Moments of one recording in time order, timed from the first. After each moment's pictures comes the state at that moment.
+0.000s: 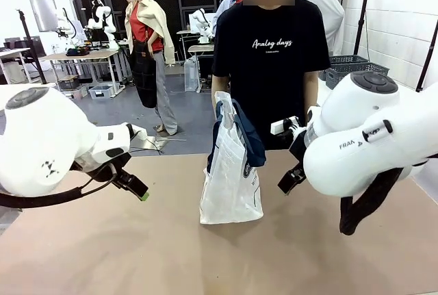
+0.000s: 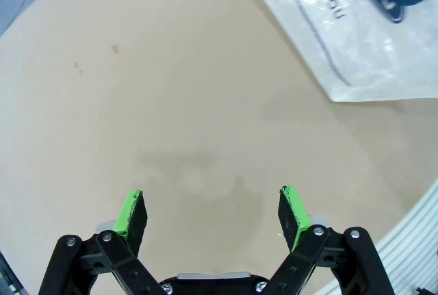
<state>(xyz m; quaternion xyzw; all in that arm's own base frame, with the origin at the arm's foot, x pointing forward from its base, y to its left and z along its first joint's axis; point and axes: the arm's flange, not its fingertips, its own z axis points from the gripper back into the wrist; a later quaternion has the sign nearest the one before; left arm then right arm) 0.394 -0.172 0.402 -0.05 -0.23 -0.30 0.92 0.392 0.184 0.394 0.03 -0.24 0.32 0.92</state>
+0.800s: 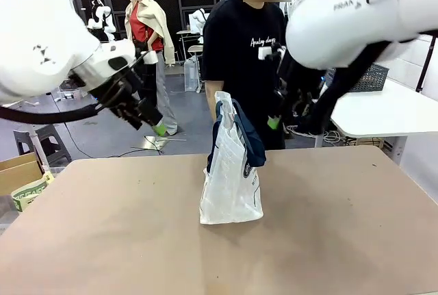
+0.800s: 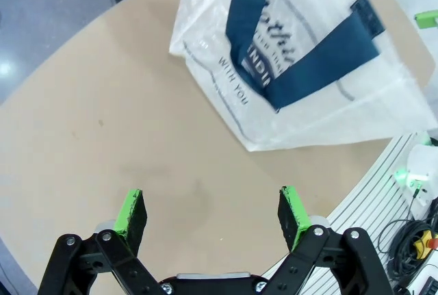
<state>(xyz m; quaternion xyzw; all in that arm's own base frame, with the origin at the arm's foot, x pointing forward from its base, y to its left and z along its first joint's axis) 0.421 -0.216 0.555 -0.12 -0.24 -0.32 0.91 0.436 0.209 0.559 0.04 -0.21 0.30 0.93</state>
